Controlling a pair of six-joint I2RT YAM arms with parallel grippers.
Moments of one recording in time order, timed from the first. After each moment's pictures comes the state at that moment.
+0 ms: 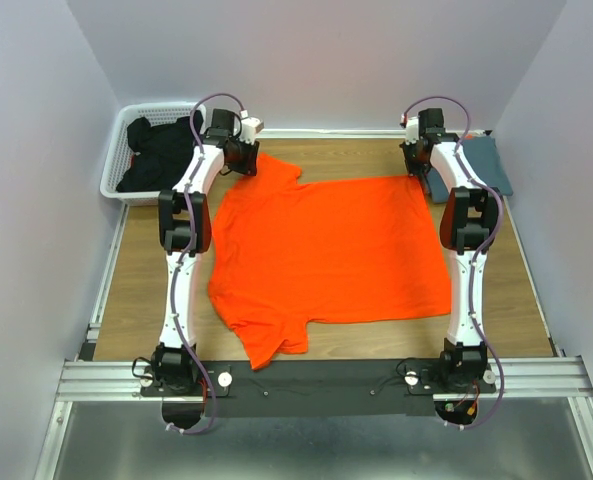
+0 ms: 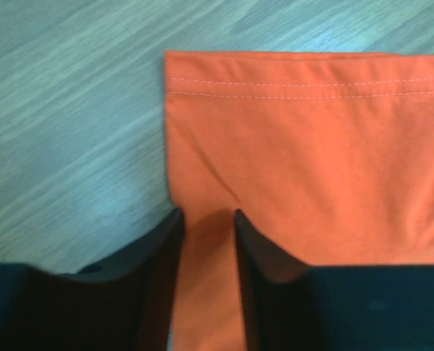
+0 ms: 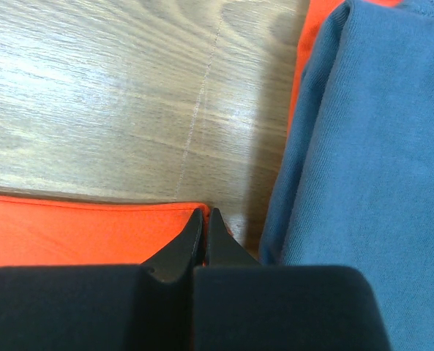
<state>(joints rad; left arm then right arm) -0.11 2.60 2.37 -0.65 0.38 0.23 0.02 2.54 2.27 -0.69 -0.04 -0.26</state>
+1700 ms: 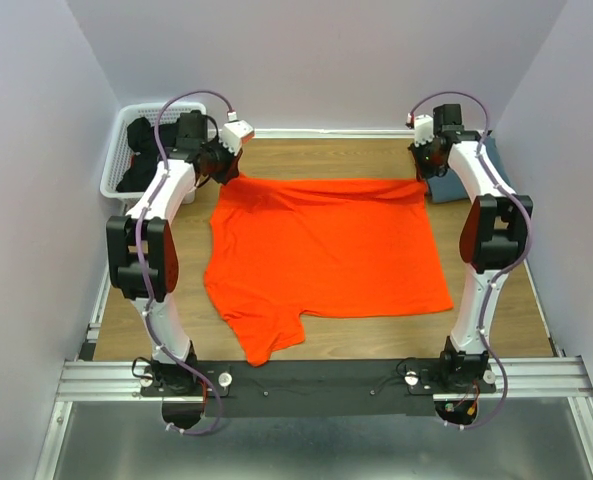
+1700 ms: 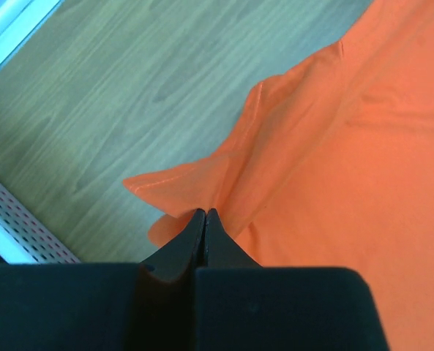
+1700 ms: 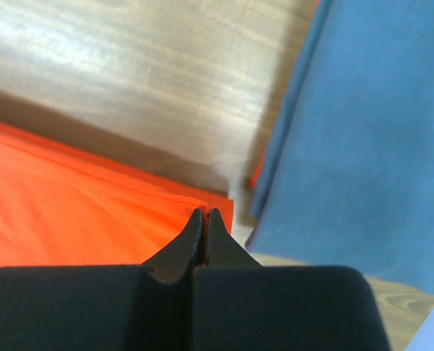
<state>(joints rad) -0.08 1.91 1.63 -0.49 0.48 0.50 0.01 2.16 1.92 -0.74 -0.11 -0.37</state>
